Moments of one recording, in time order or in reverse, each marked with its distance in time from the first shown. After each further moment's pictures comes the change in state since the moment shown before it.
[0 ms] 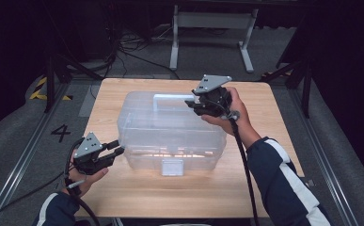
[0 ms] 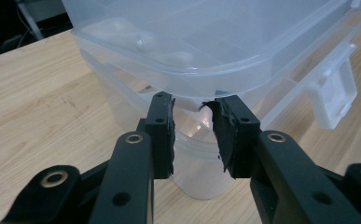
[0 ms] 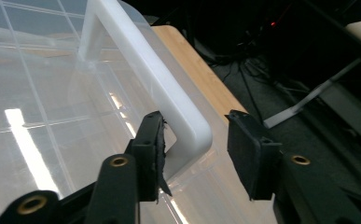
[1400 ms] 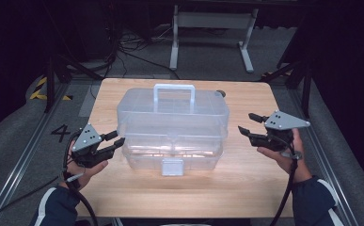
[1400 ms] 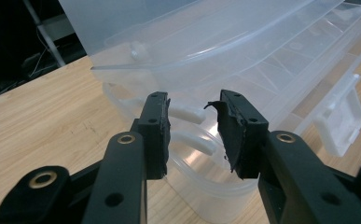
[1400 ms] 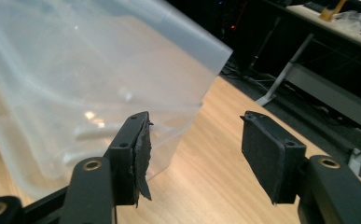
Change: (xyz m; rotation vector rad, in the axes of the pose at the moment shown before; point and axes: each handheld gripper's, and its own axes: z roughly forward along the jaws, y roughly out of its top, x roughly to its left) left arm 0.001 0.028 -0.006 -0.031 0.051 0.043; right arm -0.013 -0.154 -0.097 -0.115 -0.101 0.150
